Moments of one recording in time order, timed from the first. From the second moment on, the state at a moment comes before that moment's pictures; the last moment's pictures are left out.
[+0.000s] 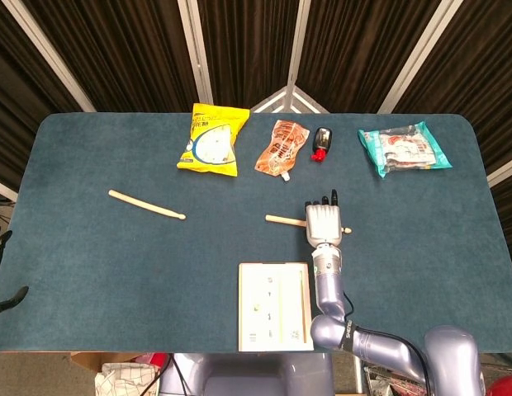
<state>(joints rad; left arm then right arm) -0.03 -1.08 -0.08 -1.72 1.37 1.50 0.21 0.81 -1.93 0.39 -1.21 -0.69 1.20 -0.91</state>
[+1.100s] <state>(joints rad) -0.04 -1.09 -0.08 -1.71 1.35 1.48 0.24 0.78 -1.95 0.35 -1.12 -0.71 1.18 -0.86</state>
